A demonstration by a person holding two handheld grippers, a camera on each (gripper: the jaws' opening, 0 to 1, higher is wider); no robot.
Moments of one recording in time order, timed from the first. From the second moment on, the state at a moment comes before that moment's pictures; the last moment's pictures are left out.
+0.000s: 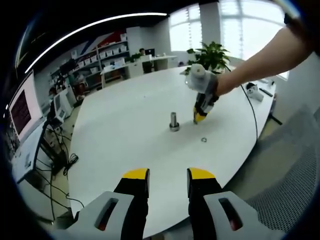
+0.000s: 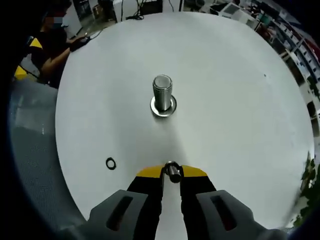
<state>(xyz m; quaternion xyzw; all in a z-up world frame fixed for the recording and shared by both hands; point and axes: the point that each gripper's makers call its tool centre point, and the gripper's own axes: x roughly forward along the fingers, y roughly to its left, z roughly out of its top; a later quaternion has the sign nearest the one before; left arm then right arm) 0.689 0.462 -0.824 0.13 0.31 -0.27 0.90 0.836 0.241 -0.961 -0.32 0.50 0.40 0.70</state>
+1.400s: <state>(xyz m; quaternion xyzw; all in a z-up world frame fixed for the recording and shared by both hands) 0.689 0.463 -0.826 0.13 0.31 -0.26 0.90 0.777 0.225 -0.948 -0.29 0.48 0.40 0.73</state>
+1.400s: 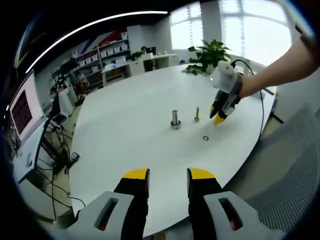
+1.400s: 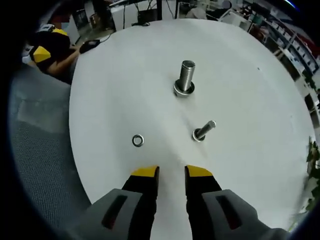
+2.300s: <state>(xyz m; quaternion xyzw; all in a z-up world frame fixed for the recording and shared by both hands) 0.689 0.462 -0.825 0.13 0.31 -0.26 0.90 0.756 0.285 -0.965 -0.30 0.46 0.45 0.70</state>
